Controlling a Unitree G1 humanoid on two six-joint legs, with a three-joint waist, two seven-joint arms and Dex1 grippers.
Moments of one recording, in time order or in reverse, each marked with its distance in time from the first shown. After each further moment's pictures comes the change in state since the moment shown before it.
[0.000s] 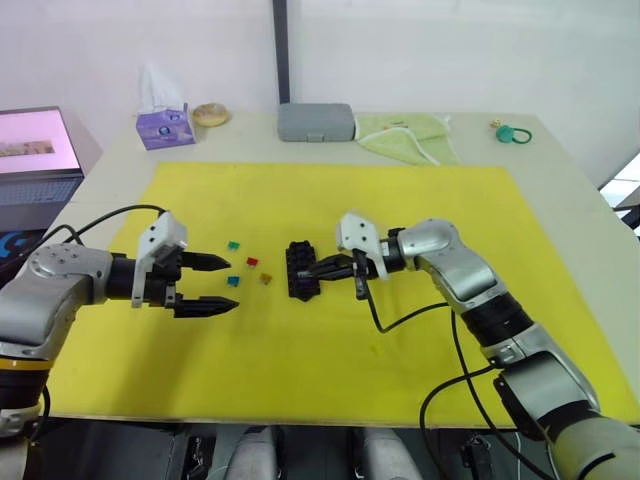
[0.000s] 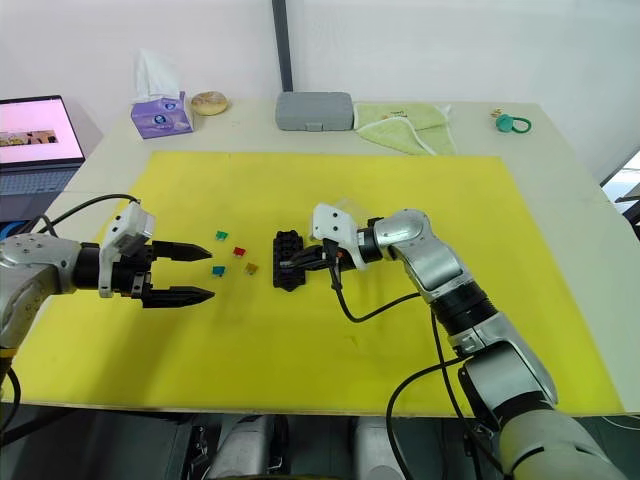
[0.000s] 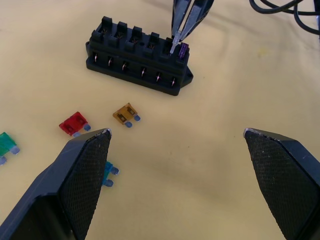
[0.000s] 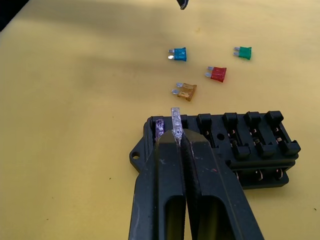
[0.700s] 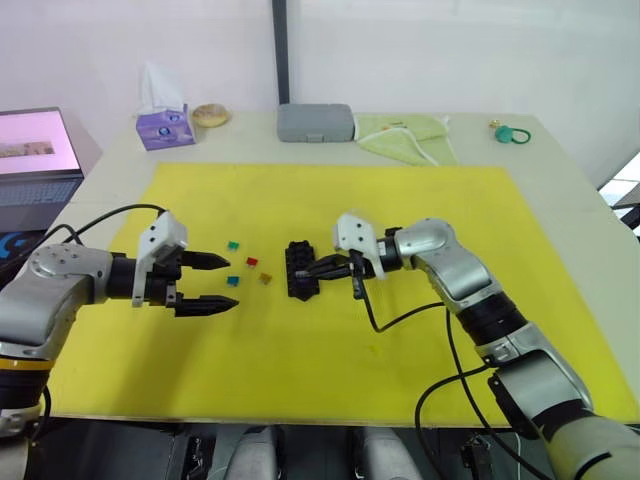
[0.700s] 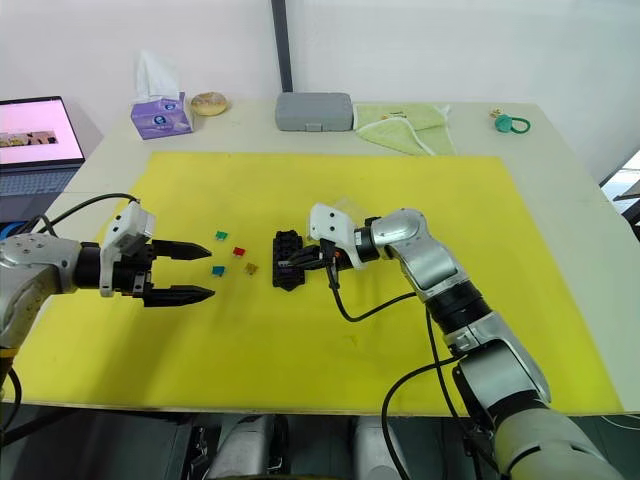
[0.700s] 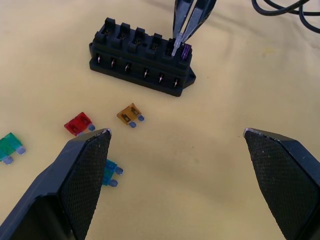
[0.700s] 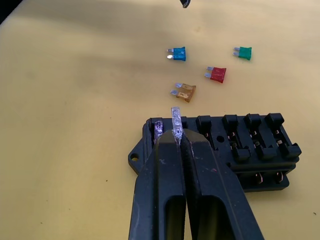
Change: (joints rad) left arm 0.000 -0.004 0.000 0.001 0.008 -0.009 0.013; right arm -0.007 0.027 -0.015 0.025 -0.039 0.007 0.008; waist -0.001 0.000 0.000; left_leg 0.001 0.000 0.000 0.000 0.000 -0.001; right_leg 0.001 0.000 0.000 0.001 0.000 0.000
